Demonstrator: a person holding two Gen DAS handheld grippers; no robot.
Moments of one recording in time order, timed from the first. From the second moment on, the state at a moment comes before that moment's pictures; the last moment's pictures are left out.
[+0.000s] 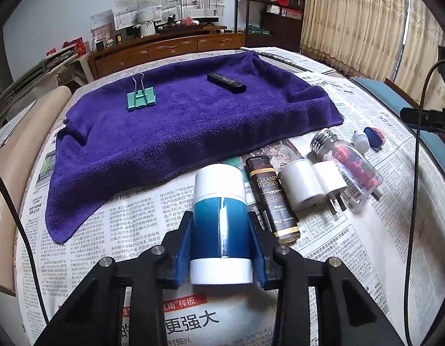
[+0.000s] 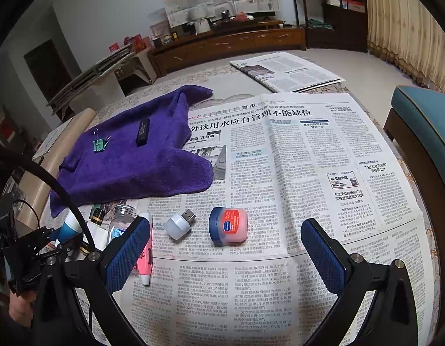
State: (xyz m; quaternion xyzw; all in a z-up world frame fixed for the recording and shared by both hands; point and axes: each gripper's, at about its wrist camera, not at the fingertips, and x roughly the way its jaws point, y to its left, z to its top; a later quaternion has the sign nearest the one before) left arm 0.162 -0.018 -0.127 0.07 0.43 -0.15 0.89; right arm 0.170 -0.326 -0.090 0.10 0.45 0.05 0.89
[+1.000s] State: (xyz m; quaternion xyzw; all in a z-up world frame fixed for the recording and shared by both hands) left arm 0.164 -0.003 -0.119 0.01 0.44 -0.14 0.89; right arm 0.191 -0.290 -0.138 0.01 0.47 0.02 0.88
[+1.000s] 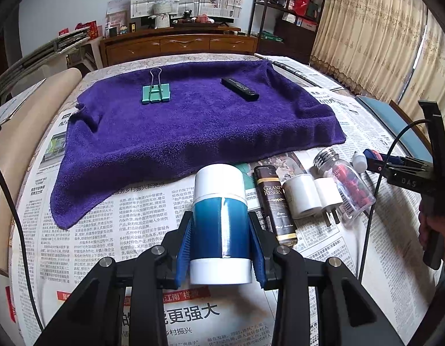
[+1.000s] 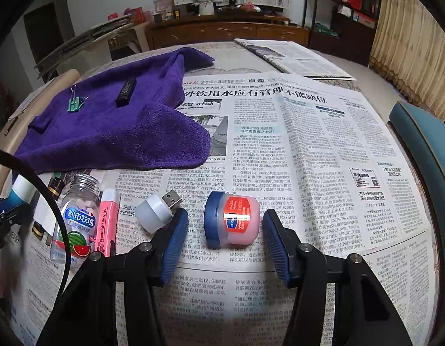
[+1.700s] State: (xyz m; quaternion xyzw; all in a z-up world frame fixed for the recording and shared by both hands) left arm 0.164 0.013 -0.096 0.00 0.42 -0.12 0.90; right arm 0.183 -0.291 -0.107 0.03 0.44 0.04 0.90
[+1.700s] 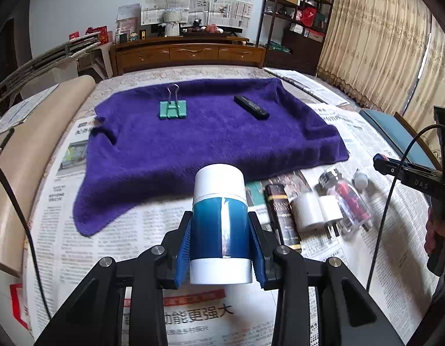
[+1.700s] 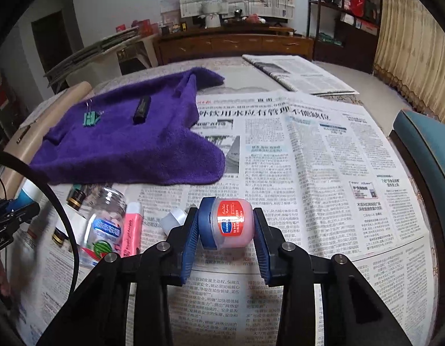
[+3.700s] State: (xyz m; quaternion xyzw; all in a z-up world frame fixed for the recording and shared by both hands) left arm 0.323 0.052 -0.126 0.03 0.48 -0.03 0.87; right arm 0.391 -0.167 -0.134 -0.09 0.49 0.14 0.86
